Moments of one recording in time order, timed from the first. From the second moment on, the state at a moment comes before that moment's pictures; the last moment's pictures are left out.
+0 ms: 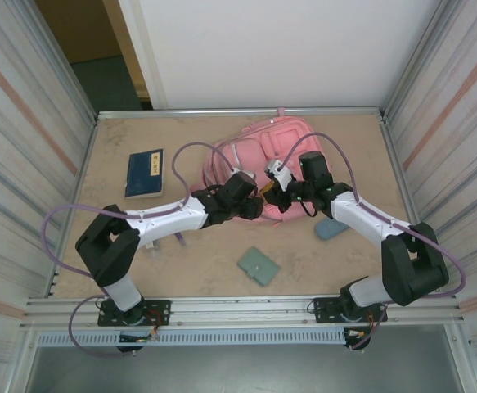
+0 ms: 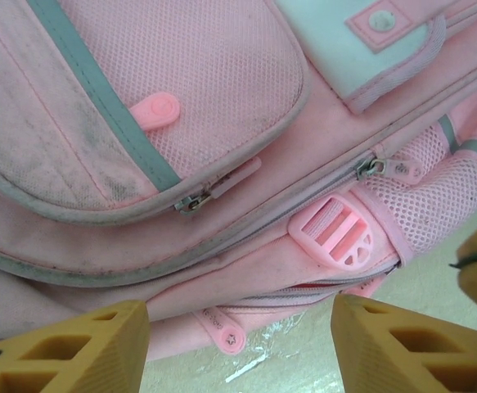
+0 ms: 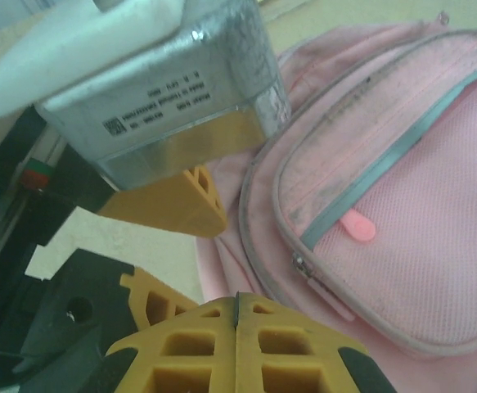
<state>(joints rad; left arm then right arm) -0.90 1.69 1.11 -0.29 -0.18 -0.52 0.42 1.41 0.86 -0.16 -0.61 -0.32</state>
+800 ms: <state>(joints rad) -0.94 1.83 1.11 -0.29 -0.17 -0.45 0.34 1.25 0.69 -0.13 -0.39 -0.35</state>
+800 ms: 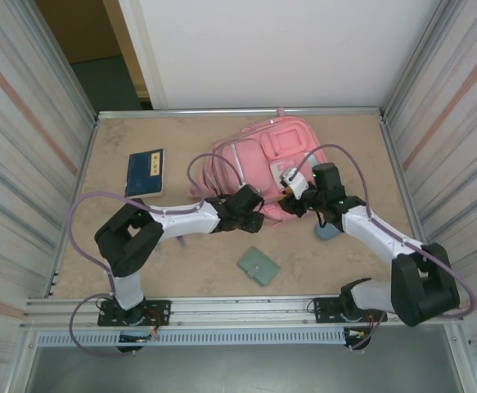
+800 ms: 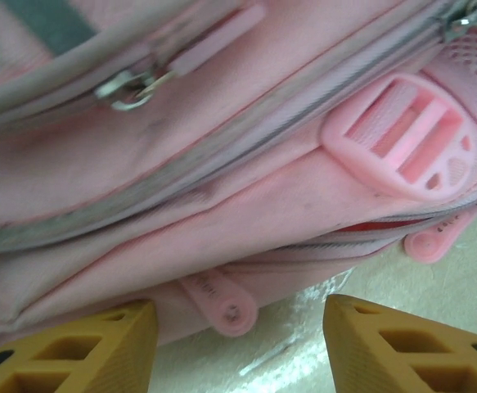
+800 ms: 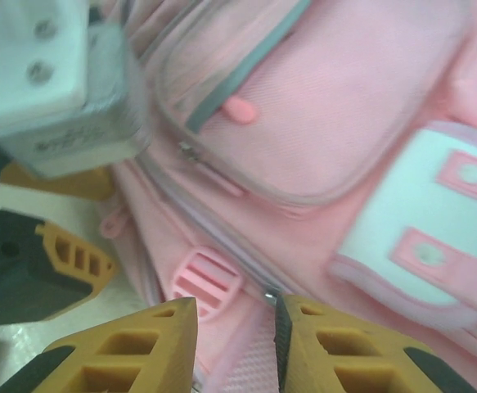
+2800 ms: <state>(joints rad) -0.98 1.93 1.23 -0.44 -0.41 -0.31 0.22 1.16 0.63 -0.08 -0.56 -0.21</state>
